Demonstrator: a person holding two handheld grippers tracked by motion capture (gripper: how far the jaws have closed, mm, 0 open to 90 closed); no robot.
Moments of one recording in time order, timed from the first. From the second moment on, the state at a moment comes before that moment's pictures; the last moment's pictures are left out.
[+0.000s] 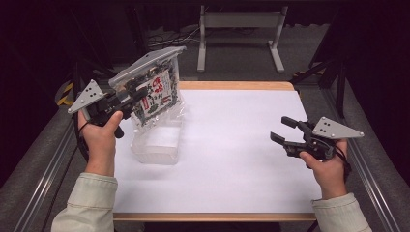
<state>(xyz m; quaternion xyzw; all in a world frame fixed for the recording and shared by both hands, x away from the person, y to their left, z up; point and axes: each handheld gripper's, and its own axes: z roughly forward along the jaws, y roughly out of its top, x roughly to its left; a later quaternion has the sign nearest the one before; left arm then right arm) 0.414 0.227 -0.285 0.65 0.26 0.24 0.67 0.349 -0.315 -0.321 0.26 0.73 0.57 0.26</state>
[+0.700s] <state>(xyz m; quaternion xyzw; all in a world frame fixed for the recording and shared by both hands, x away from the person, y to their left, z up) 0.428 0.232 -0.313 0.64 0.28 0.24 0.67 0.350 -0.316 -0.323 0.26 0.73 0.57 0.26</state>
